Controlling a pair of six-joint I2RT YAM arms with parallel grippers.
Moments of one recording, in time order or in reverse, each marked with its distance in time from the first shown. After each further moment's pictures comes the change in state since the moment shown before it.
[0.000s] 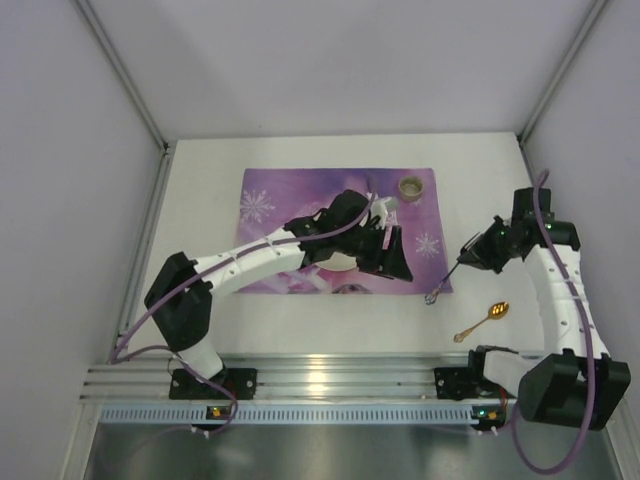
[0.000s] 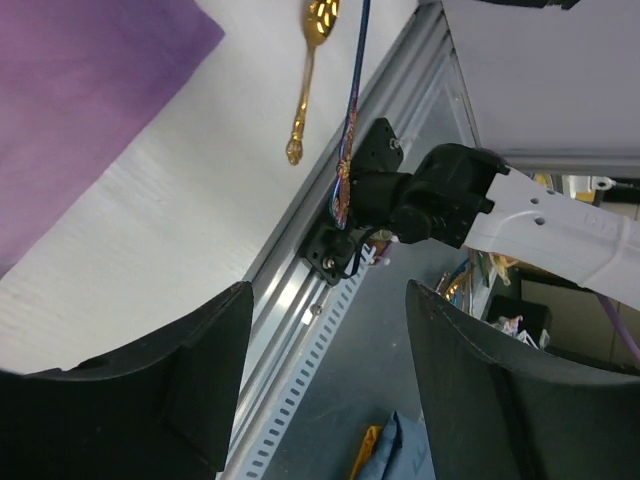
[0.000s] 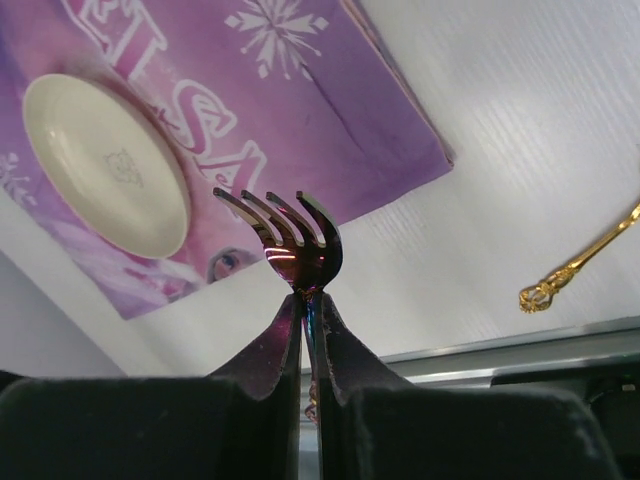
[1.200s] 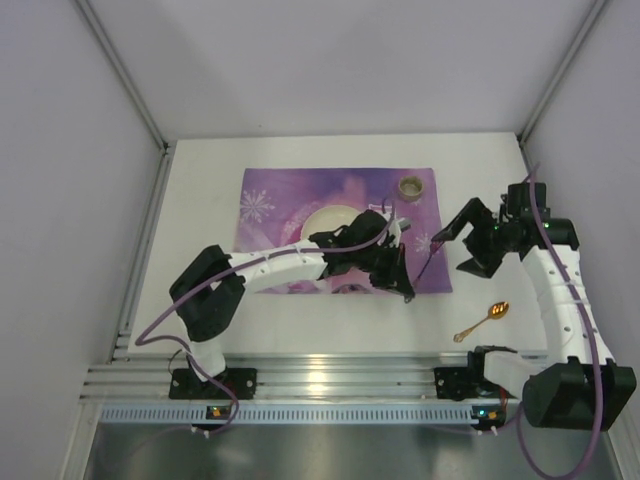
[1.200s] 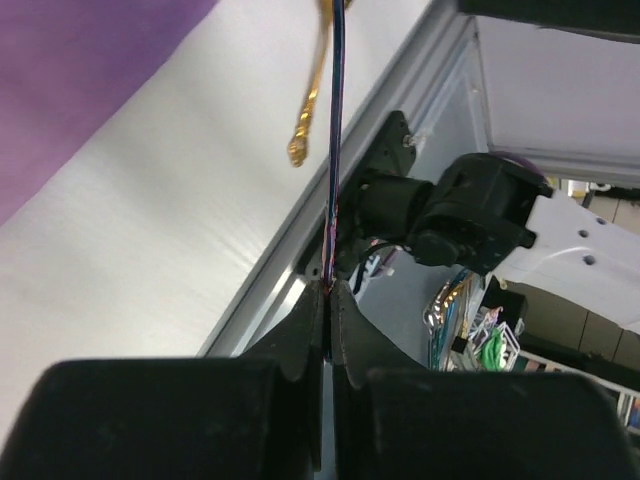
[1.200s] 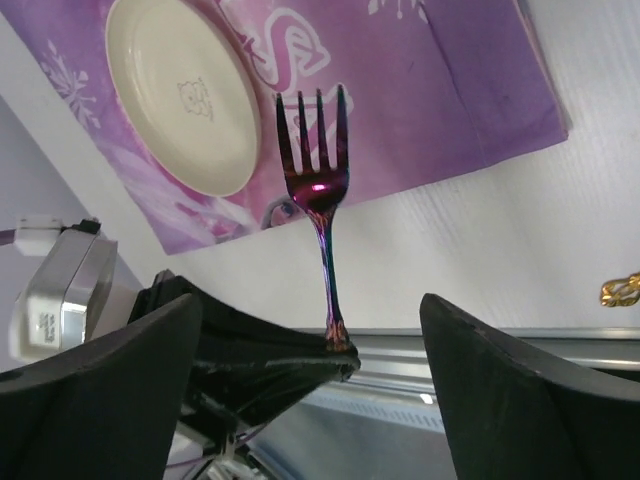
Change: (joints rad) left arm -0.096 0.174 0.012 0.156 -0.010 -0.111; right arm 0.070 -0.016 0.064 0.000 -0.146 0.031
